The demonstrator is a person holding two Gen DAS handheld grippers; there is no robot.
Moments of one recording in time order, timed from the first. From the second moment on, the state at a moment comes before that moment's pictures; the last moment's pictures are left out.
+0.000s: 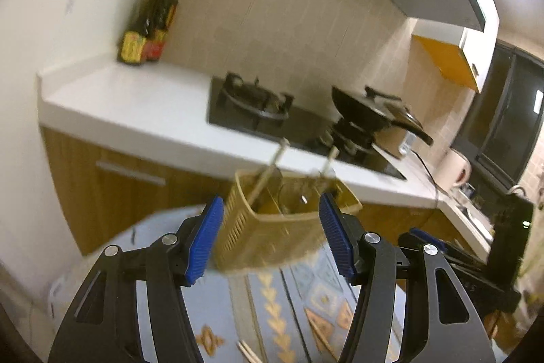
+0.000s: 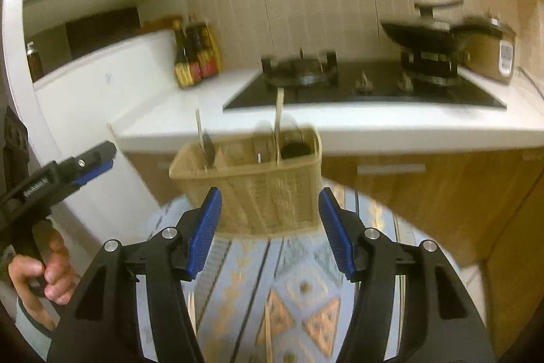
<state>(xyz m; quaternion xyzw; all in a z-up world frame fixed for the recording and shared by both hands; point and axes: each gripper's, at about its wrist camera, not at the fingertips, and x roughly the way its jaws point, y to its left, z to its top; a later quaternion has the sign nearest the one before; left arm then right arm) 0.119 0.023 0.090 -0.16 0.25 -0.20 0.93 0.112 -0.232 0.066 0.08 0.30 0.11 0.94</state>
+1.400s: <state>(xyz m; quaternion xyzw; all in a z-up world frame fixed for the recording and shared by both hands) 0.112 -0.073 -0.063 0.06 0.54 -0.16 0.82 0.093 -0.173 -0.080 -0.03 0.64 0.15 0.75</state>
